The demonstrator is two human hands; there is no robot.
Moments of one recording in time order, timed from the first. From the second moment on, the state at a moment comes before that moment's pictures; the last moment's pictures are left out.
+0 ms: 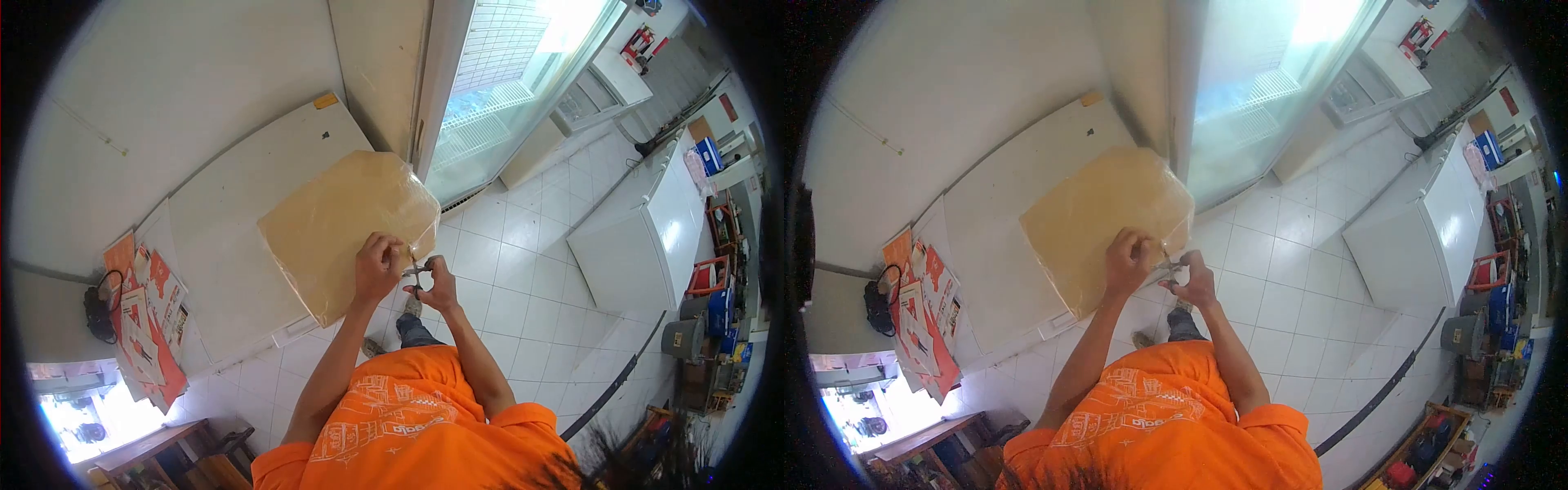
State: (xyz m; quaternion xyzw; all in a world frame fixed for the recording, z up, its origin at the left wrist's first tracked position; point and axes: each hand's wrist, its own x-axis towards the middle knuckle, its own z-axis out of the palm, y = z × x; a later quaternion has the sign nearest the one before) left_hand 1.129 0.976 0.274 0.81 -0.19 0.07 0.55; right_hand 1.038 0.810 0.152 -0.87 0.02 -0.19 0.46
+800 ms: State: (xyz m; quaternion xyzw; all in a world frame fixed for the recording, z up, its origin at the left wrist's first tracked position) left_hand 1.171 0.994 0.303 0.82 -0.46 -0.14 0.30; right_hand 1.019 0.791 0.169 -0.92 0.03 -0.19 0.35
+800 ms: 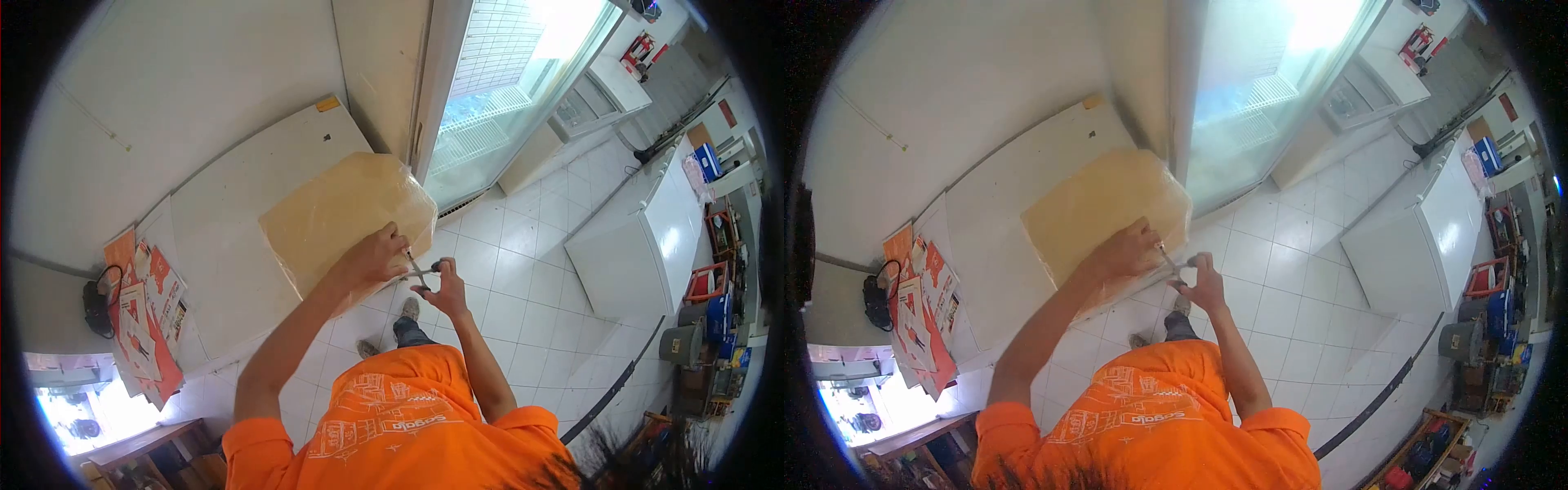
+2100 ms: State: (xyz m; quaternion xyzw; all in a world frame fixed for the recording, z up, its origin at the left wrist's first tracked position) left_hand 1.206 0.978 0.323 0.77 -0.62 -0.15 0.04; right_hand 1.043 0.710 0.308 -0.96 0.00 0.05 0.27
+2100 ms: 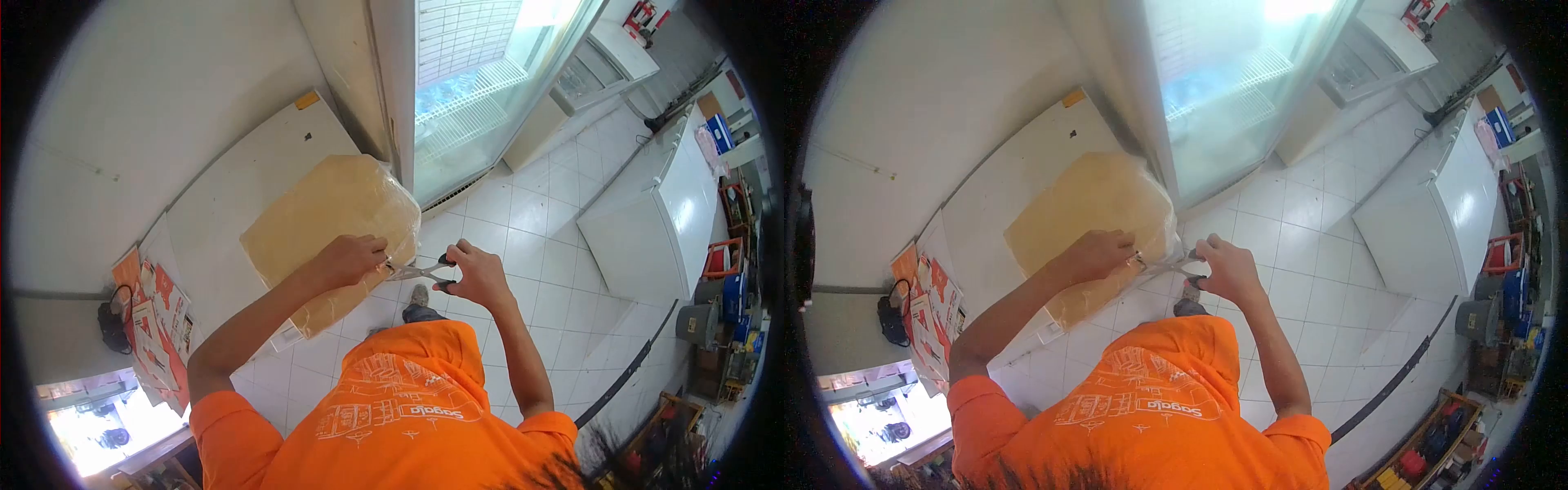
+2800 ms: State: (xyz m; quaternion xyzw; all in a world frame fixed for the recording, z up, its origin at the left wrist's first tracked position) left_hand 1.209 0.968 0.341 0.78 -0.58 -0.24 0.05; right_hand 1.092 0.695 0.325 -0.97 -0.11 0.09 0.21
